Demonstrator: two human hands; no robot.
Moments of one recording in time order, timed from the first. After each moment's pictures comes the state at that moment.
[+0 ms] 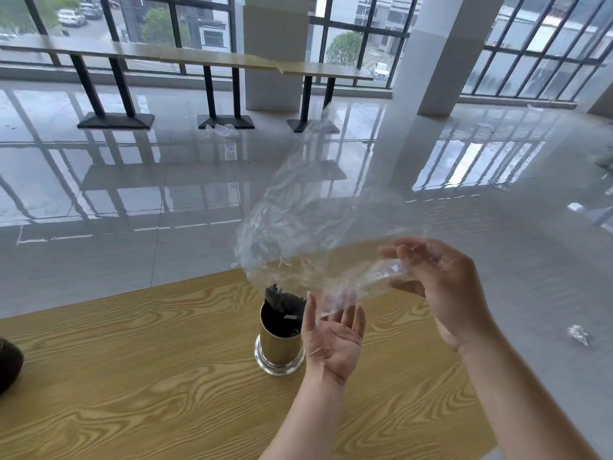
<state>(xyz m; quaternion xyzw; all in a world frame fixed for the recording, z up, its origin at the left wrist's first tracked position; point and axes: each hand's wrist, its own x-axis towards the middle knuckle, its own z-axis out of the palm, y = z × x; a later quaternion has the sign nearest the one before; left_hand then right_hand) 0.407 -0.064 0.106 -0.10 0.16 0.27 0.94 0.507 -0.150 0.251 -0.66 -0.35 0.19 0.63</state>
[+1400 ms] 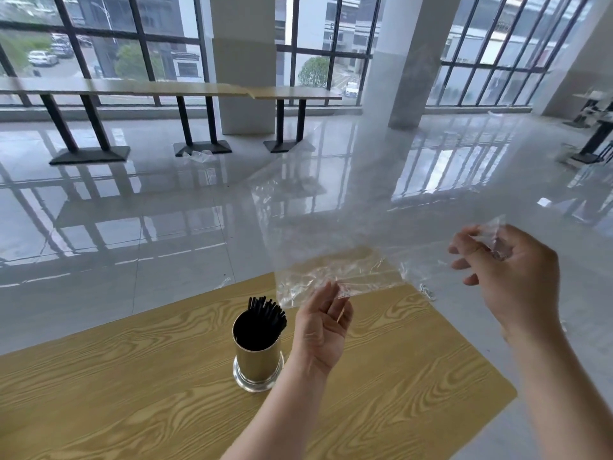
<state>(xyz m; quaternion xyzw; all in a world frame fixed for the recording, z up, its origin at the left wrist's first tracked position) 0.428 -0.079 0.165 0.10 0.20 0.25 0.94 0.556 -0.244 0.299 -0.73 -0.31 -0.11 0.60</state>
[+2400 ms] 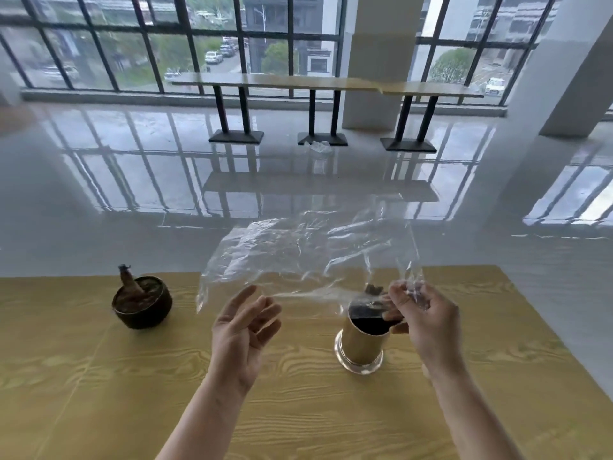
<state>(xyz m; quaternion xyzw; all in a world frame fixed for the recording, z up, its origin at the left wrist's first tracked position) 0.151 0.008 0.142 0.26 0.34 0.53 0.73 0.401 -0.097 0.188 -0.65 -0.36 0.22 0.63</state>
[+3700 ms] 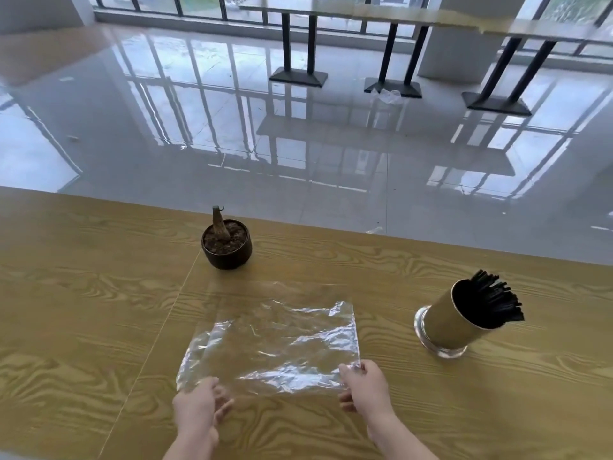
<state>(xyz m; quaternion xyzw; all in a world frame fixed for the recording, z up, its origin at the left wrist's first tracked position) -0.072 -0.039 -0.011 0.03 0.76 0.40 0.52 0.198 -0.072 0.008 -0.76 -0.19 0.52 0.34</state>
